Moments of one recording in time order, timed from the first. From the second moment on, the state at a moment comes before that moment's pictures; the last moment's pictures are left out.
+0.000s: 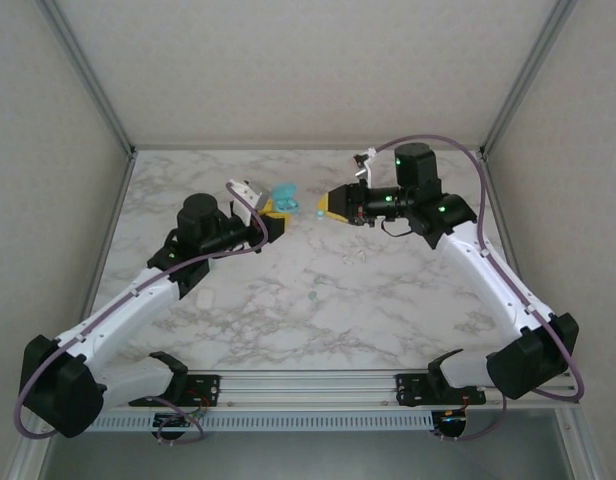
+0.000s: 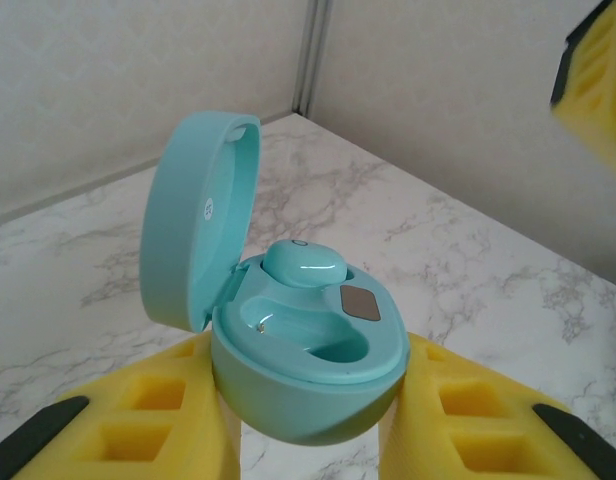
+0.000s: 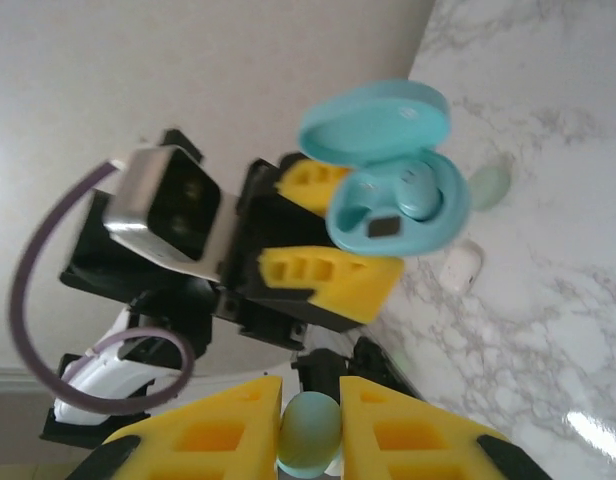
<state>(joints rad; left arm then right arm) -0.53 1.15 0.85 0.09 0.43 -0.08 0.47 1.34 1.36 -0.49 -0.92 0.77</state>
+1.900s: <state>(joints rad) -0.59 1.18 0.86 0.19 0.50 -0.03 0.66 1.43 1.43 -0.42 -0.58 0.75</state>
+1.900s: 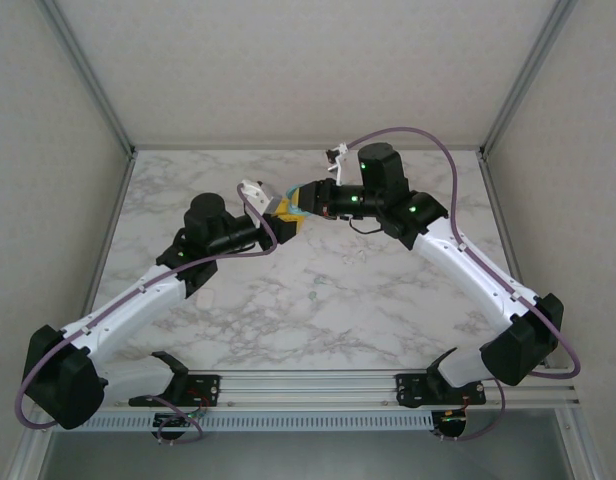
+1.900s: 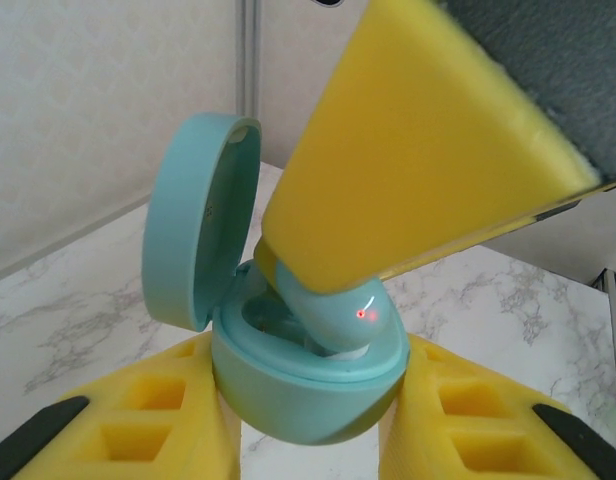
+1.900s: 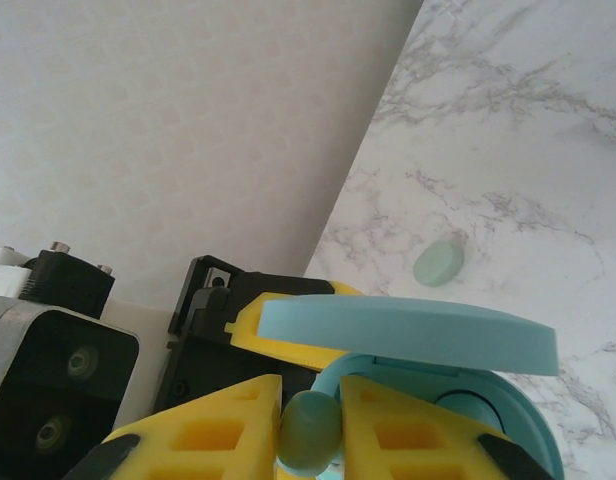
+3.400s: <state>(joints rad) -0.59 1.18 0.86 0.20 0.48 -0.08 0.67 1.48 1.55 -0.56 -0.50 0.71</state>
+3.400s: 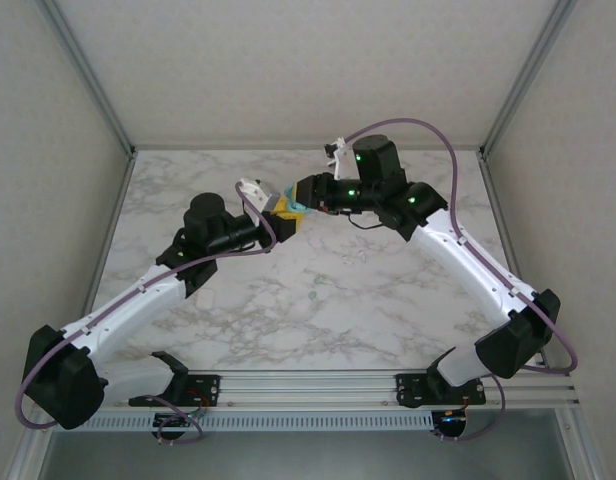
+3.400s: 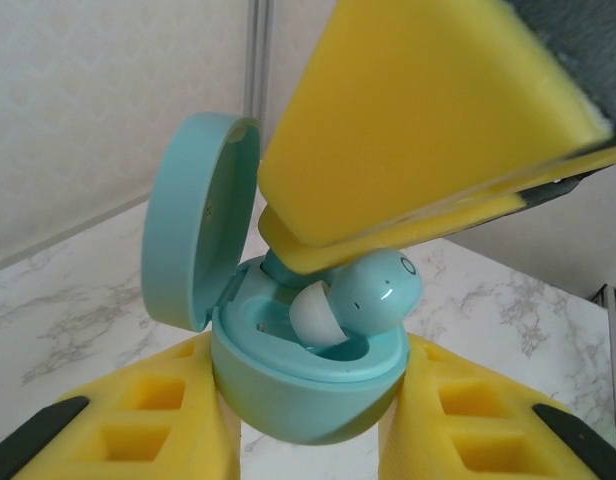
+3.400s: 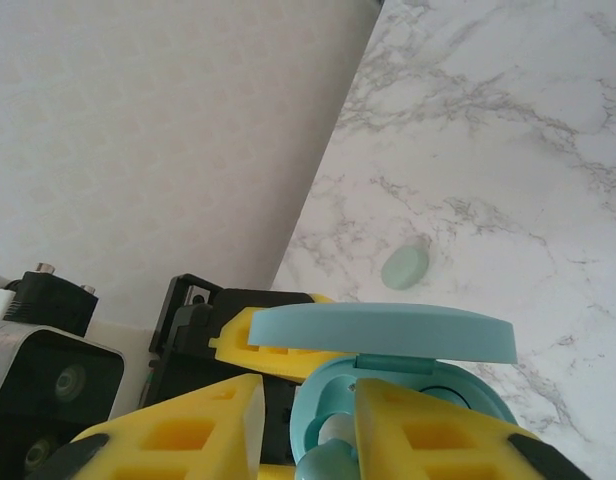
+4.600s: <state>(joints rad) -0.59 1.19 0.86 0.25 0.48 -0.09 0.67 1.39 1.57 -0.62 -0.41 0.69</state>
